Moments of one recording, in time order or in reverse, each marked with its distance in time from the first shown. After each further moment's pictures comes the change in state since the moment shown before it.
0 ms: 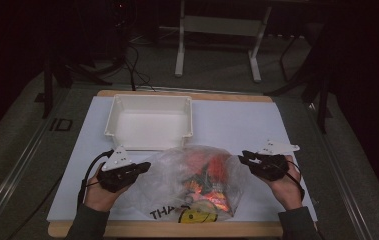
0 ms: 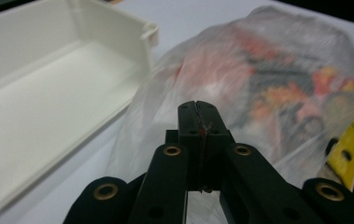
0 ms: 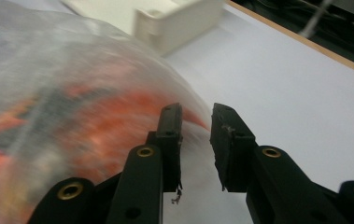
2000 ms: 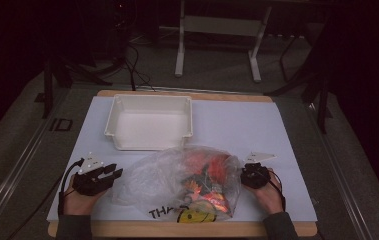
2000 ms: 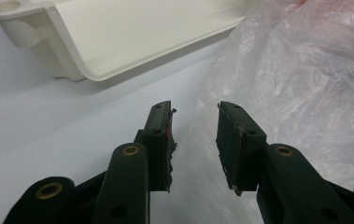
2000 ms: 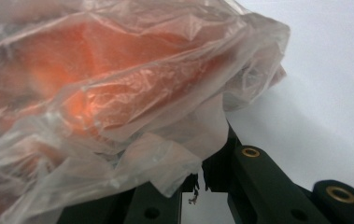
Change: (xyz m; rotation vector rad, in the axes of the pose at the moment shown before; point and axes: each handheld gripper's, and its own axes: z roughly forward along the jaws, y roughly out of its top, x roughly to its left) left arm 0.049 -0.084 -0.016 0.079 0.218 -0.217; right arm 0.000 -0.059 0.065 0.105 0.093 0.163
